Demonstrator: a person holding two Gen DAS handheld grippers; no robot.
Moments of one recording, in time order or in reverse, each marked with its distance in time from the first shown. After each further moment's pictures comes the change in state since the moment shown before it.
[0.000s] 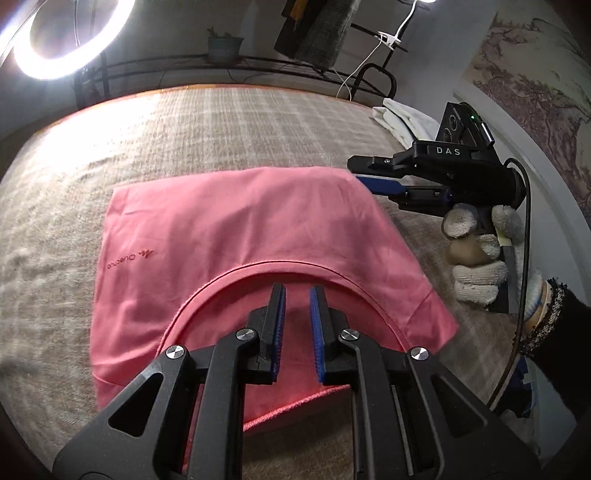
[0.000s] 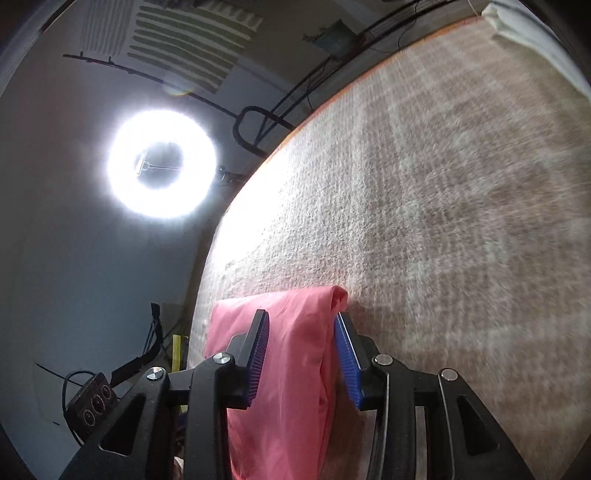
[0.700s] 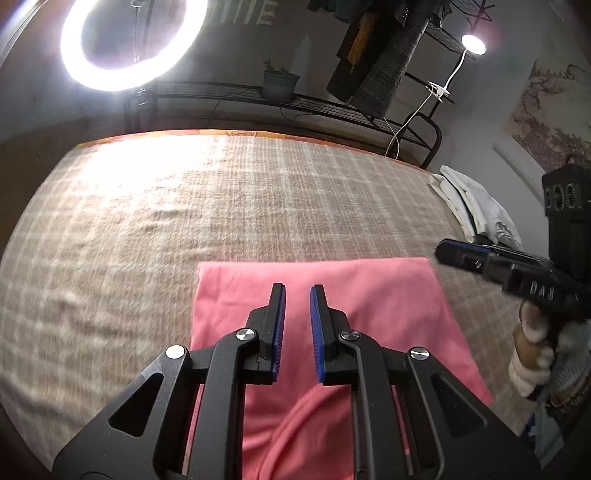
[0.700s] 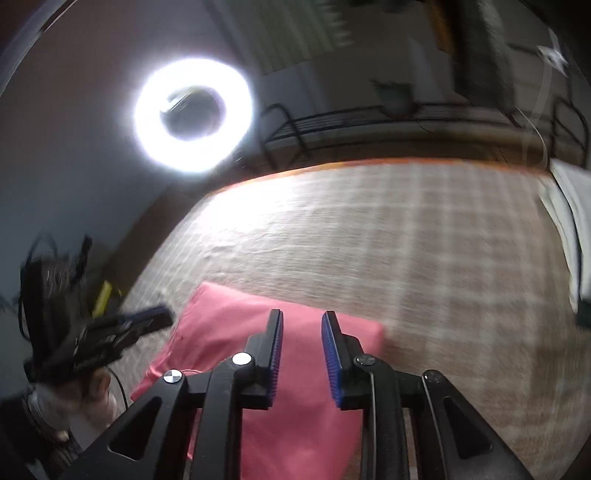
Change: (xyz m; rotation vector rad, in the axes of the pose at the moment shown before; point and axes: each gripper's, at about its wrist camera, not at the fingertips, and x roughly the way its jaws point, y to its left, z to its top) left arm -0.007 0.067 0.049 -0.111 -0.152 0.116; right arm 0.014 0.119 -0.004 -0.479 -0.053 -0.328
